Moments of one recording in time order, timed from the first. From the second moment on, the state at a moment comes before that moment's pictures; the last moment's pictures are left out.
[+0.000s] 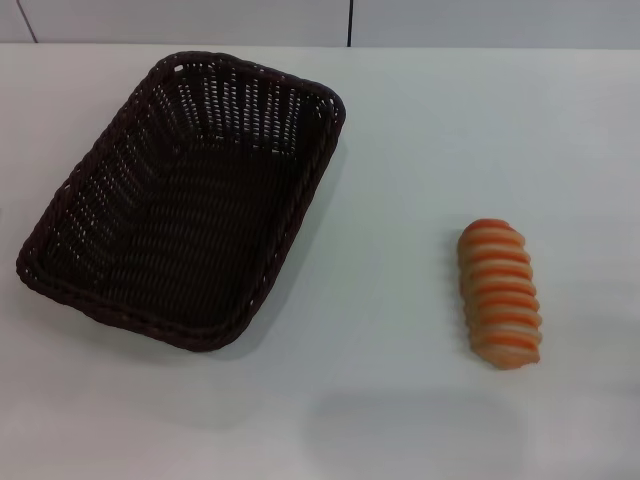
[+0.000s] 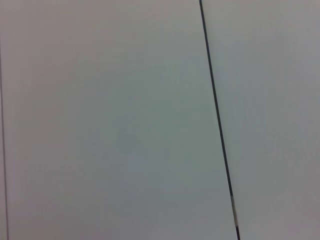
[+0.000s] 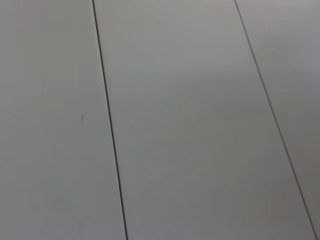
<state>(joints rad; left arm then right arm) -0.20 -2.07 -1.60 -0.17 2.86 1.35 -0.04 0.10 2.09 0.27 0.41 -1.43 -1.80 -0.02</state>
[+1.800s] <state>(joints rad) -0.20 -2.06 -1.62 -1.85 2.85 -1.07 0.35 0.09 2.09 0.23 0.43 -1.43 -1.81 -0.02</state>
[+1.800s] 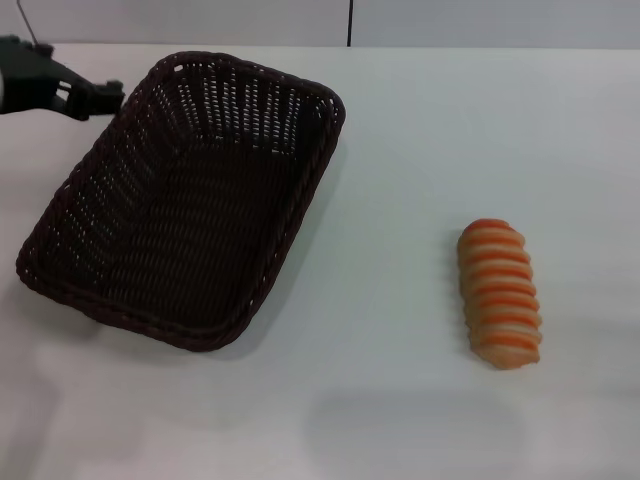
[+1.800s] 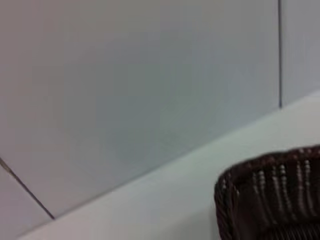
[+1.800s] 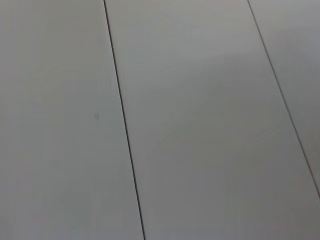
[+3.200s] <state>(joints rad) -0.47 -2.06 -1.71 -1.44 2.88 -1.26 0.48 0.09 2.09 0.21 0.43 -1.43 -1.81 -0.02</state>
